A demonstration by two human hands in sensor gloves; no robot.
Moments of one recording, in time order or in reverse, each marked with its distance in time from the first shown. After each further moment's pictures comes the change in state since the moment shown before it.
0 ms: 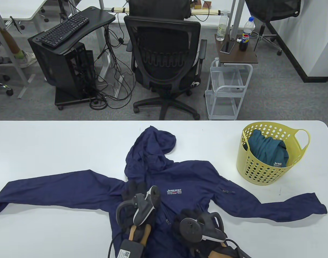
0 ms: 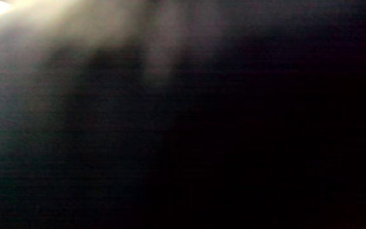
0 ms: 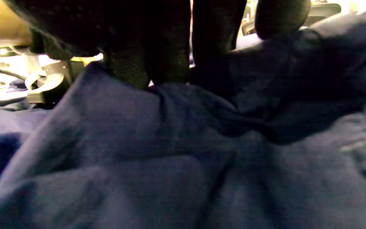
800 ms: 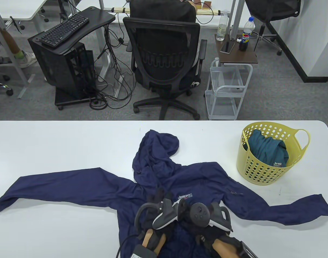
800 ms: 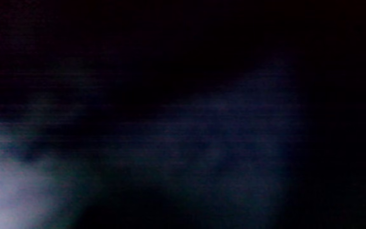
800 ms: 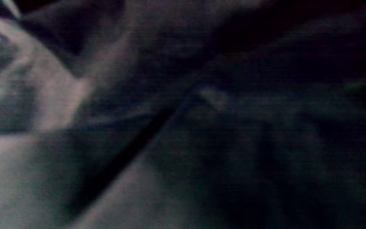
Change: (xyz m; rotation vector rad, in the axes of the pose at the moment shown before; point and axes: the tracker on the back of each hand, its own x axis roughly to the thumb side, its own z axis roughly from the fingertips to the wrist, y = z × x) left_hand 0.072 -0.014 0.030 -0.204 -0.344 -0.118; right_hand -0.052 0.010 -0.010 0.038 0.185 -0.106
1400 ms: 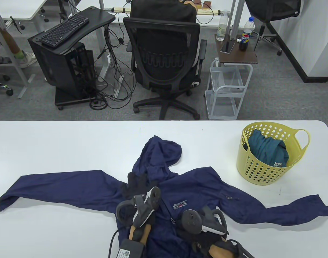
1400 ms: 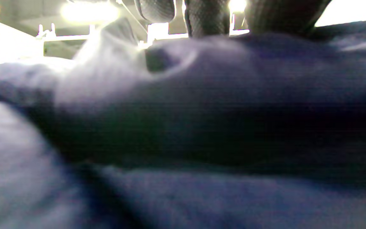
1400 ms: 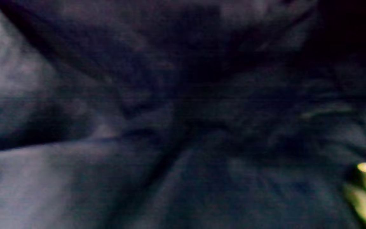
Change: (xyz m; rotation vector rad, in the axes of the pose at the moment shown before) left_hand -0.073 0.019 0.004 0.355 0.325 0.123; right_hand 0.029 0.001 0.006 0.065 -0.066 0.095
